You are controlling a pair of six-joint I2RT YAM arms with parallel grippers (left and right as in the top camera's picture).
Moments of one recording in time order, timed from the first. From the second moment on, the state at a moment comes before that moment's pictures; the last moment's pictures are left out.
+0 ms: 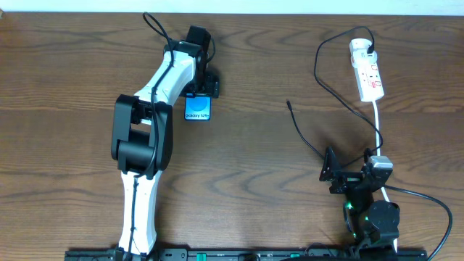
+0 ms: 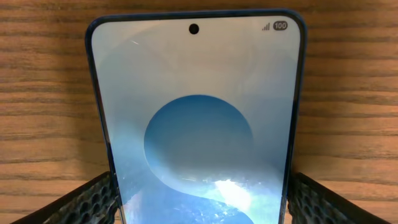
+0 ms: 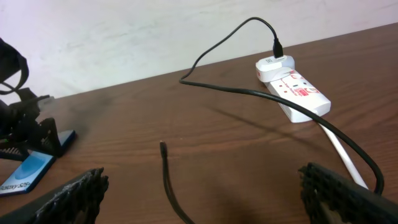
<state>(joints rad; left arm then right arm) -0.25 2.35 1.88 -0.95 0.00 -0.20 0.13 0.08 0.01 -0.06 0.06 0.26</state>
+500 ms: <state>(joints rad) -0.25 2.35 1.88 -0.95 -0.01 -0.20 0.13 0.08 0.01 -0.06 0.06 0.26</state>
